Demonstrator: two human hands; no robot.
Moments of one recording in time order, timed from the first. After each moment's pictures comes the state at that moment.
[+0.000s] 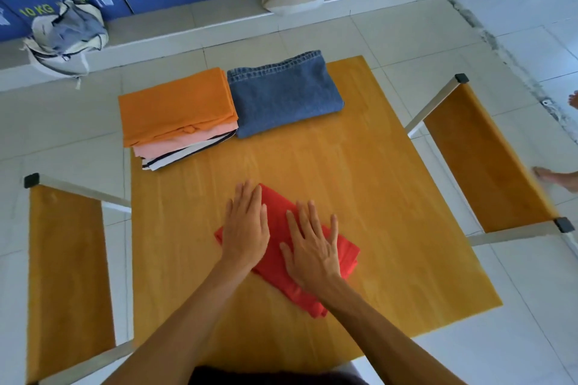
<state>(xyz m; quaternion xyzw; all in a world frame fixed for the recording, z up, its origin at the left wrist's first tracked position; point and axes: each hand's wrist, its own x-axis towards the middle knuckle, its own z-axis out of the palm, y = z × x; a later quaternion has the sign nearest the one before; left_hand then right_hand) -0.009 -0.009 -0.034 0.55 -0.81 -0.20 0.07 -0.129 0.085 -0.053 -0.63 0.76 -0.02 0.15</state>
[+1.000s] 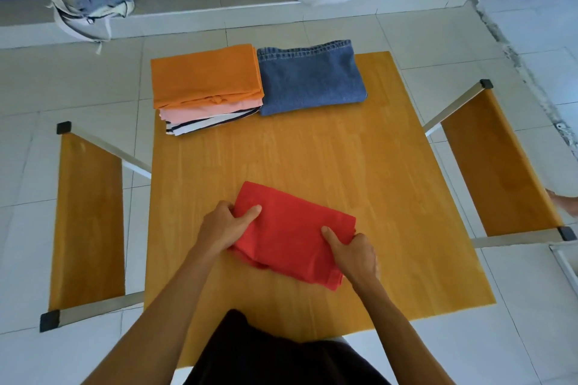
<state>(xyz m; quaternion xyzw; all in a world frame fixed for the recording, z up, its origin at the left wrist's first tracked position) 0.067 0.006 -0.026 0.71 -0.54 -0.45 0.00 -0.164 0.130 -0.033 -0.20 0.88 -0.16 0.39</state>
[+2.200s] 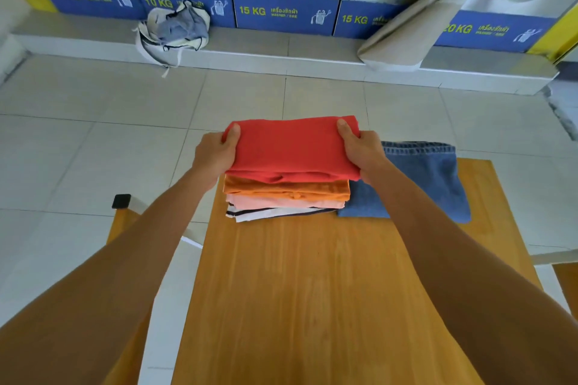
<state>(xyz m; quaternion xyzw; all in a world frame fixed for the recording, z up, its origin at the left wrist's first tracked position) 0.154 -0.326 0.017 0.74 -0.52 -0.35 0.24 -0.117 -0.322 0.027 -0.37 0.74 -0.34 0.45</state>
